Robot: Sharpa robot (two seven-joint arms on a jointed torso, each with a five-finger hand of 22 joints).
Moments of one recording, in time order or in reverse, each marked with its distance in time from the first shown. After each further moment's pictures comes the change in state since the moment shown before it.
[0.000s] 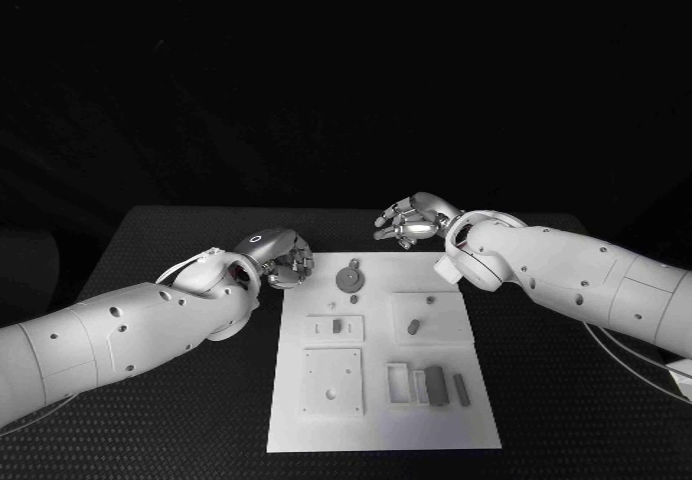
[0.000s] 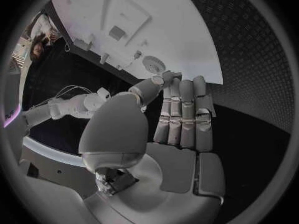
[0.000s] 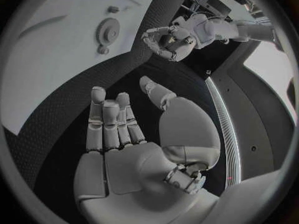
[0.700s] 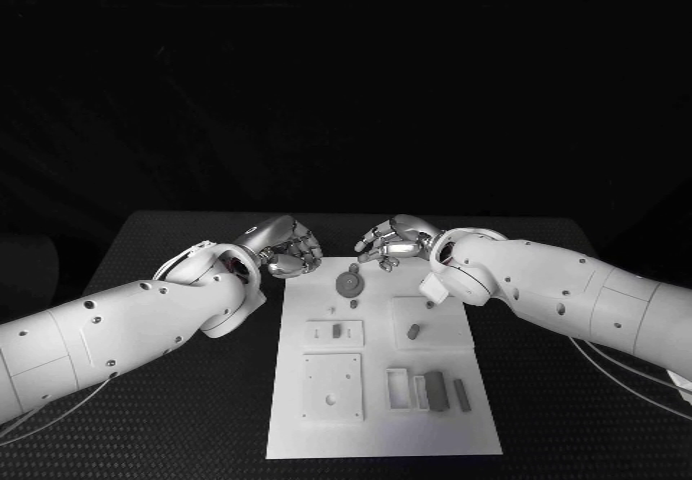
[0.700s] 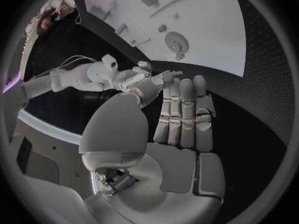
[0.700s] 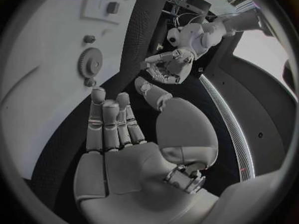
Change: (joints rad) left arm 0.007 -0.050 0.079 0.108 0.200 0.008 0.021; left_hand 0.000 0.000 0.000 0.000 0.000 -0.003 0.002 0.000 0.000 0.000 0.000 -0.009 -0.005 0.000 0.000 -0.009 -0.002 0.000 0.000 0.000 -0.004 0.000; right arm -0.025 0.046 -0.012 -0.017 0.092 0.124 0.032; right_hand 0.034 0.043 0.003 -0.047 0.000 0.002 0.002 0.010 -0.002 -0.004 -0.004 0.004 -0.008 -0.008 -0.004 0.000 -0.003 0.000 -0.007 0.000 0.000 0.000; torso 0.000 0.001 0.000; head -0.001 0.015
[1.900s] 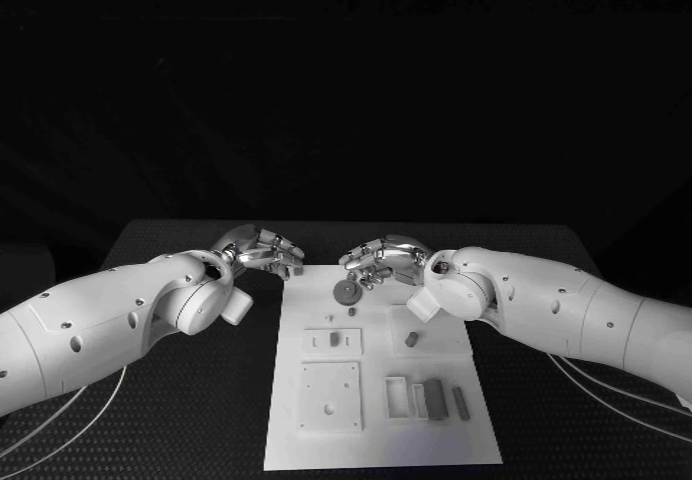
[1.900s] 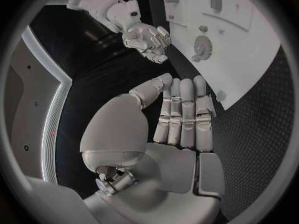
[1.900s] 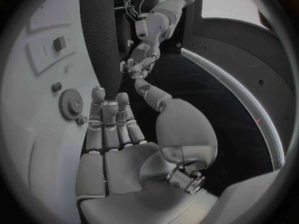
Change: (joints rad) left arm 0.017 -0.050 0.008 -0.067 0.733 0.171 0.063; left_hand -0.020 0.020 -0.006 -0.001 0.000 -0.008 0.008 -0.006 -0.001 -0.004 0.004 -0.014 -0.009 -0.004 0.004 -0.014 -0.003 0.000 -0.004 0.004 -0.015 0.000; right arm -0.029 0.013 -0.001 -0.015 0.405 0.186 0.033; right_hand -0.018 0.018 -0.003 -0.008 0.000 -0.013 0.013 0.000 -0.013 -0.020 0.012 0.000 -0.012 -0.028 0.010 -0.007 -0.011 0.000 -0.025 0.015 -0.016 0.000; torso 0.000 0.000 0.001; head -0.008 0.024
